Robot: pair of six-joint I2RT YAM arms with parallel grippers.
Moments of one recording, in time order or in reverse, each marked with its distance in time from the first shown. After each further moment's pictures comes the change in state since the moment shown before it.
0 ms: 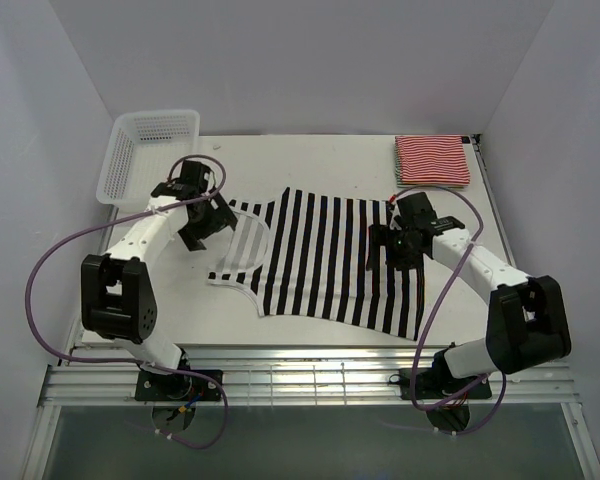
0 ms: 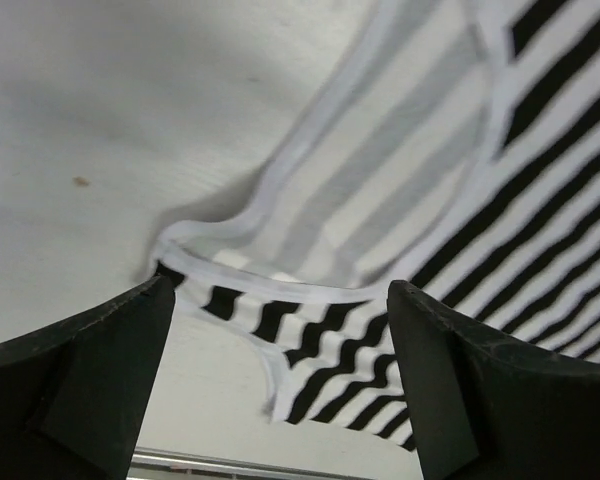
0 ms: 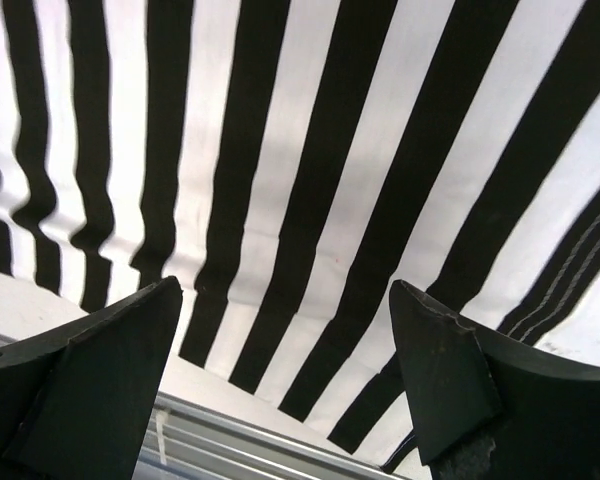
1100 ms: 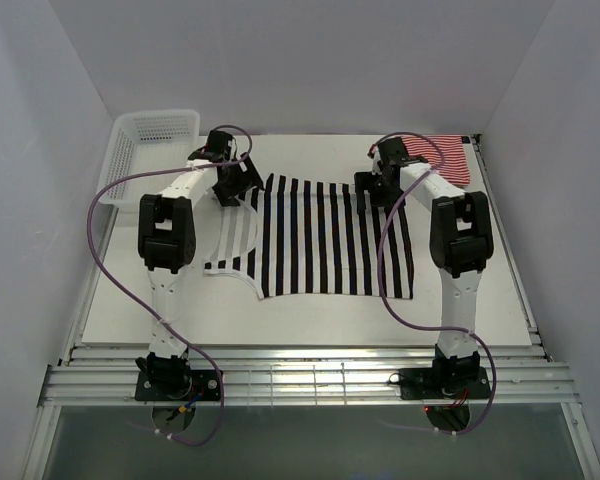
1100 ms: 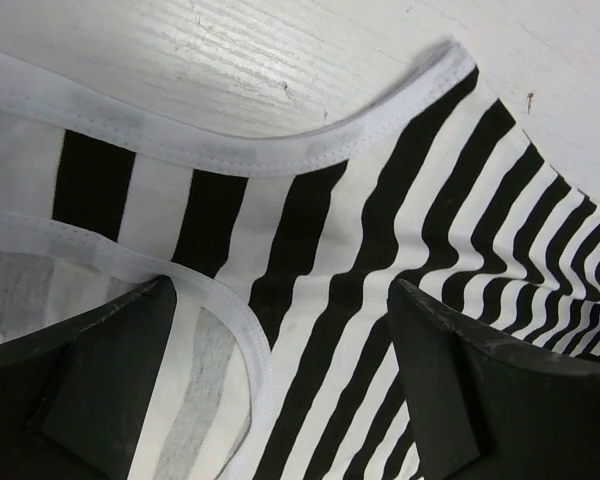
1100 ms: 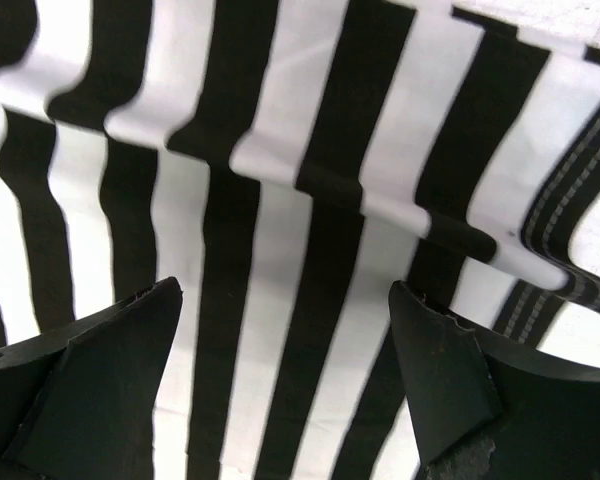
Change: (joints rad) left arm -0.024 0.701 0.694 0.207 0.225 0.101; right arm -0.087 0.781 0.843 -0.010 0.079 -0.170
